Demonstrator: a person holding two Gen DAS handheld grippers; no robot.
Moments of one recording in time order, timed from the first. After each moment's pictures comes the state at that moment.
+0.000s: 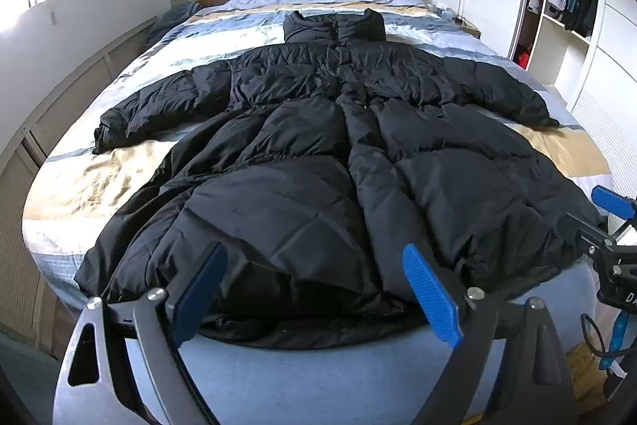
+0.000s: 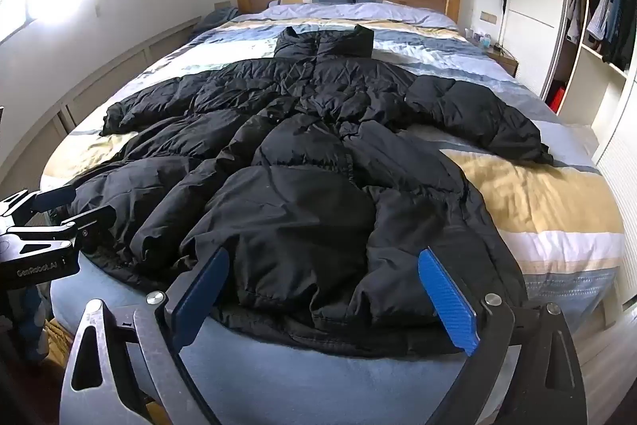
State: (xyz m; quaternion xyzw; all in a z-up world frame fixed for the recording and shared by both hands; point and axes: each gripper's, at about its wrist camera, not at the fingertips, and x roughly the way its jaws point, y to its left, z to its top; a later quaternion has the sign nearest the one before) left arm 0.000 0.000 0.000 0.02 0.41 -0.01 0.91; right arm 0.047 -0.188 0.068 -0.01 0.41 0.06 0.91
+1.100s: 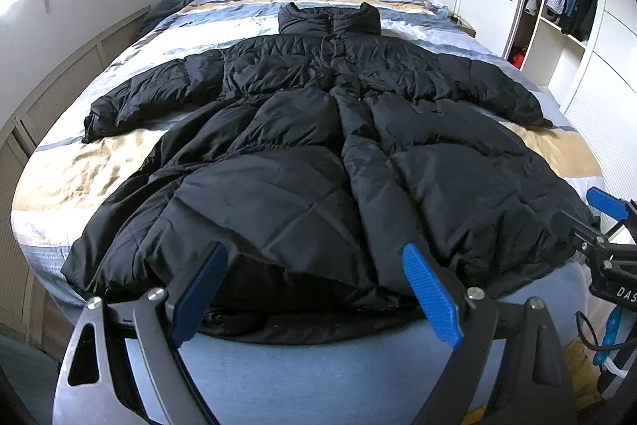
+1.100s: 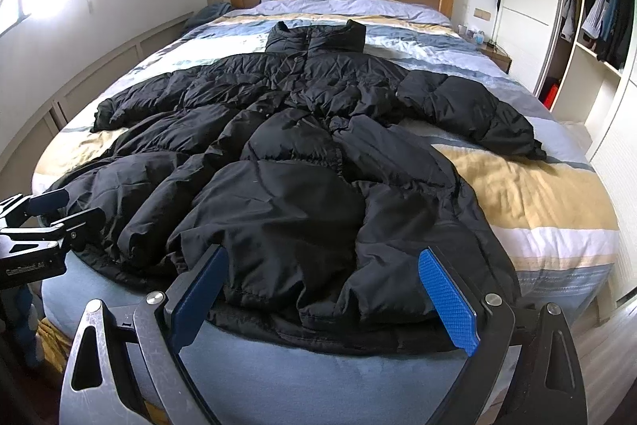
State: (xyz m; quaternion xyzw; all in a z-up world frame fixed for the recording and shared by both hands) left arm 0.002 0.001 -0.006 0.01 0.43 -0.03 0.90; right arm 0.049 -0.191 0.064 -0.02 0.42 0.04 0.91
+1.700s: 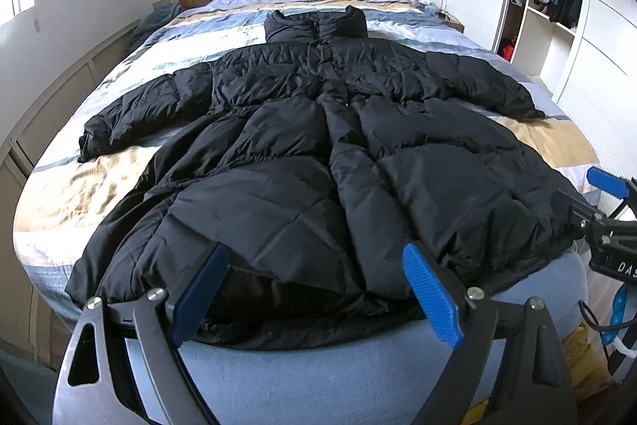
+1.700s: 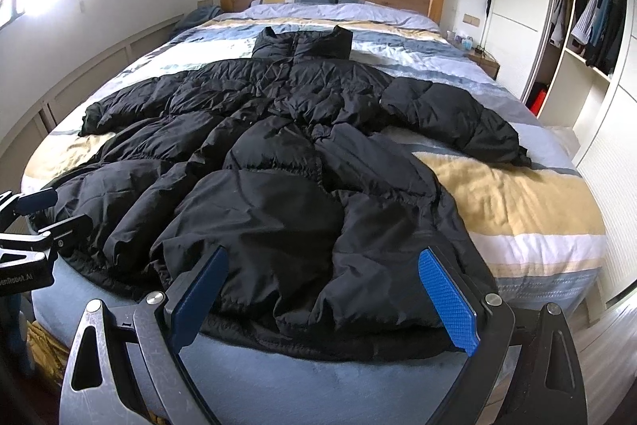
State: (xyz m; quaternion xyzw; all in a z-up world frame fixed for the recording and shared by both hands) left arm 0.003 -0.009 0.001 0.03 0.42 -0.04 0.91; right arm 0.054 -0.198 0.072 -0.03 0.41 0.02 0.91
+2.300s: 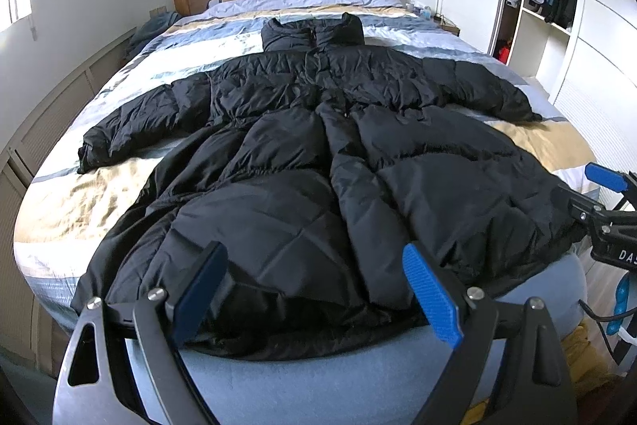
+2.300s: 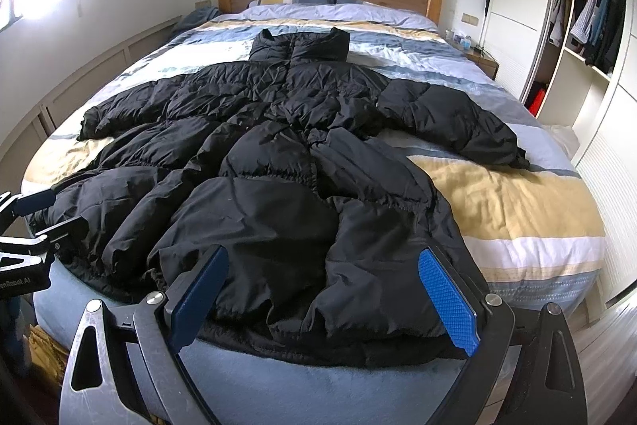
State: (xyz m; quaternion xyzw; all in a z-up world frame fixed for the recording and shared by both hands) left arm 0.008 -0.004 0.010 0.03 0.41 -0.05 0.91; right arm 0.058 -0.201 0.078 -0.03 0.41 0.02 0.91
